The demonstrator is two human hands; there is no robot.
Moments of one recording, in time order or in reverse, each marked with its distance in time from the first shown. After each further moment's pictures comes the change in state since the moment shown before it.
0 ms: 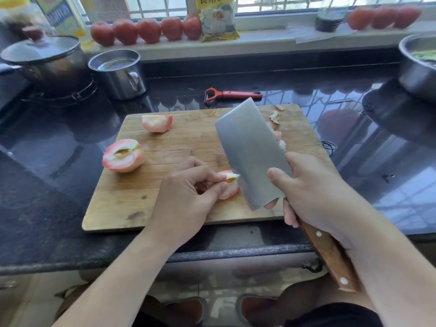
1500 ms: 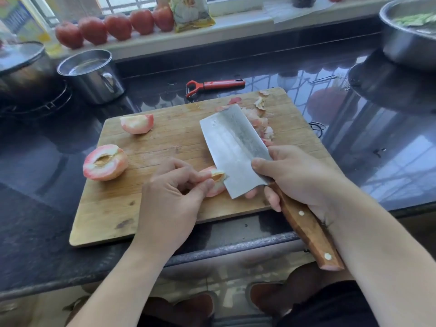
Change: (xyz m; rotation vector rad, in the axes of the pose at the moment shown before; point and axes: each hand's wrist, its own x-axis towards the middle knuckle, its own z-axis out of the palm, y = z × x) left_hand -0.005 0.004 0.002 0.086 0.076 -0.013; right_hand 0.017 0.017 0.009 0.465 -0.160 0.154
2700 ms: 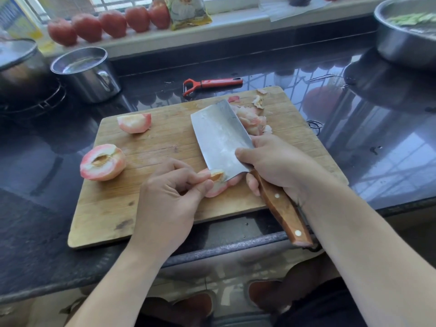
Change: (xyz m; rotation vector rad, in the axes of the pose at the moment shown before) left_hand 0.000 -0.003 -0.004 -0.062 -0.046 0.022; right_hand 0.022 -0.012 0.015 -0.064 0.084 0.007
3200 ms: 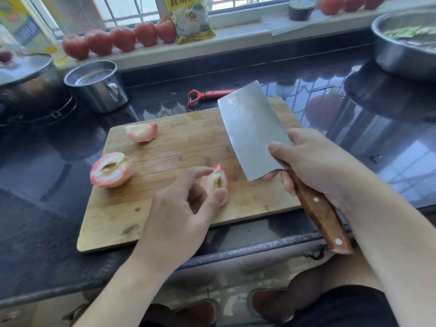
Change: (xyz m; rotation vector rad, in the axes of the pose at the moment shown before) left_hand -0.010 0.006 -0.006 0.085 -0.087 0.058; right_hand -0.024 -0.005 -0.038 -0.071 0.122 -0.110
